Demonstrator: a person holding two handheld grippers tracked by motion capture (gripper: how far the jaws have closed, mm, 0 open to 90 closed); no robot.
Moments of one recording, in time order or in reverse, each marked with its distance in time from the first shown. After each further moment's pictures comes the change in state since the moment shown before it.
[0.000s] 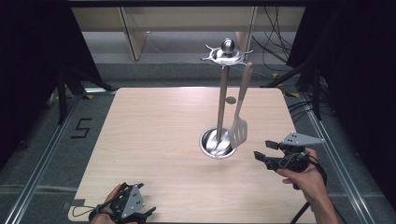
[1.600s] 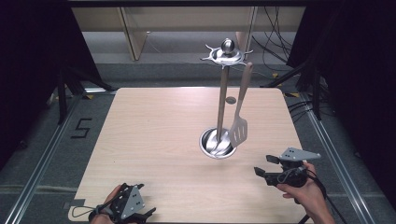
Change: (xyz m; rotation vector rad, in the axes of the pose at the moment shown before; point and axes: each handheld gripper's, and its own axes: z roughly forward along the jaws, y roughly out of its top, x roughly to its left) left arm -0.001 0.000 -0.001 -0.006 -0.005 0.006; right arm 0.010 -0.040 0.000 0.081 0.010 0.012
